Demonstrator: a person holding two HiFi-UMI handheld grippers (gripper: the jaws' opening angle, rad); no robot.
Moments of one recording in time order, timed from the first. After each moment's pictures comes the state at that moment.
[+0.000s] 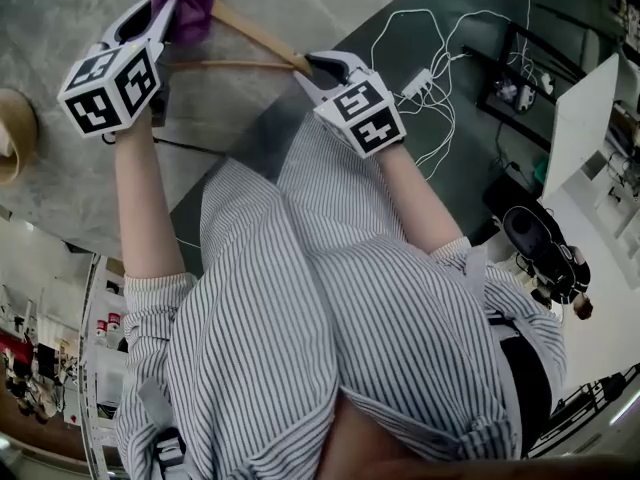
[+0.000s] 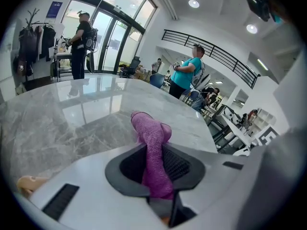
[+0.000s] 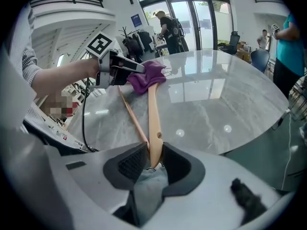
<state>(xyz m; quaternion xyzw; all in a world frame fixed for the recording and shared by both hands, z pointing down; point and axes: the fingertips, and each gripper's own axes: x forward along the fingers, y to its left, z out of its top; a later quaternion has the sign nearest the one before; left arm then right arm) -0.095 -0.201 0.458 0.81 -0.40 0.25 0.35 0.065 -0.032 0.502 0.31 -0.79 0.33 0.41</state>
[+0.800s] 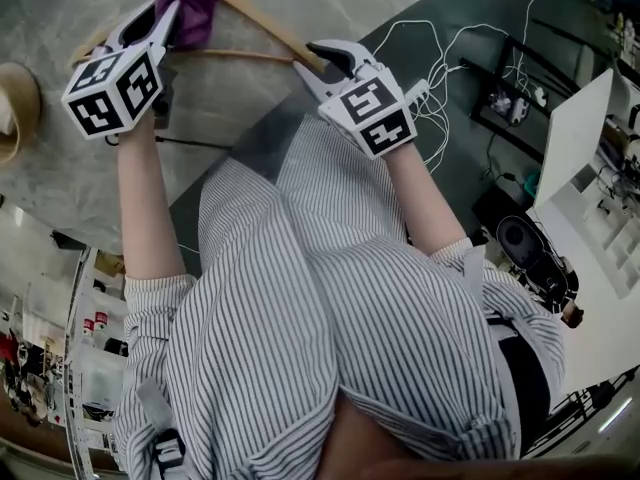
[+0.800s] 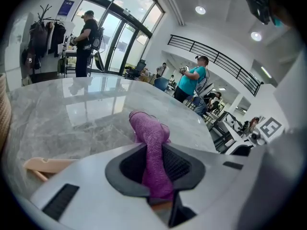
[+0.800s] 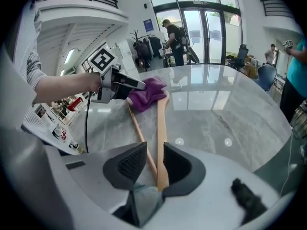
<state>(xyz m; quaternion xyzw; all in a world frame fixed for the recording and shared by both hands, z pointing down) -0.123 -0.189 0.462 0.80 -0.42 0.22 0.37 0.039 -0.059 0.473 0.29 -0.82 0.28 0.40</state>
